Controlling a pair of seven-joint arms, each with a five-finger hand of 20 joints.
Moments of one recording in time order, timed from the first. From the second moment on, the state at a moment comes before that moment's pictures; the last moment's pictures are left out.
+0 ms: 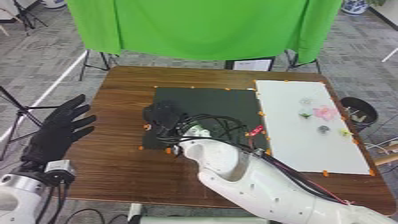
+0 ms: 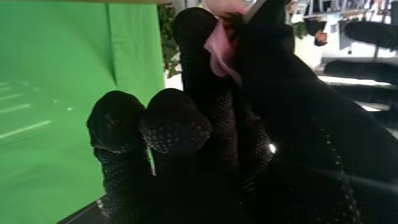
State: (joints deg) left arm 134.4 -46.3 -109.3 -121.8 38.2 3.7 9.2; right arm -58.6 -71.0 26.2 -92.5 -139.9 2.7 13.7
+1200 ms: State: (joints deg) left arm 131.0 -45.5 -105.3 -120.7 38.4 3.3 8.3; right arm -60.3 -73.8 27.4 -88.0 -143.7 -5.5 18.6
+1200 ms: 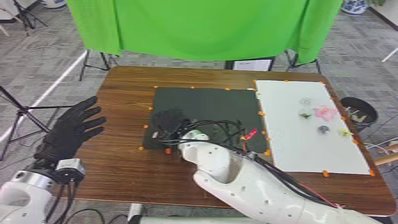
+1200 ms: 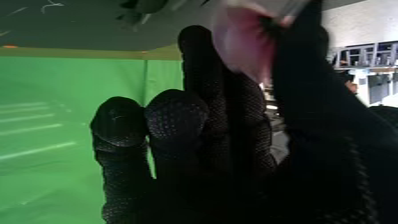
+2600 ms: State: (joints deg) left arm 138.5 -50.0 -108.9 -122.6 38.5 3.4 8.4; right arm -79.8 -50.5 65.3 -115.9 -126.4 -10.2 26.1
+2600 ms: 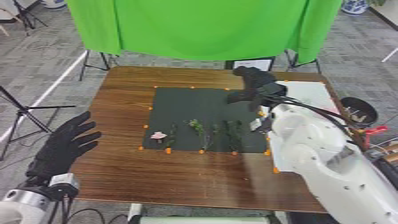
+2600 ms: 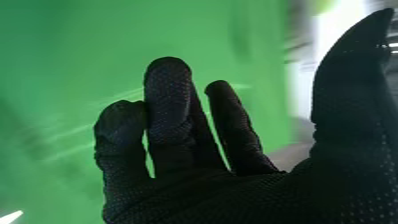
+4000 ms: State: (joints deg) left arm 139.5 -50.8 -110.4 -123.0 38.6 3.7 9.0; right arm -94.1 -36.9 77.8 -99.8 -126.4 -10.7 32.2
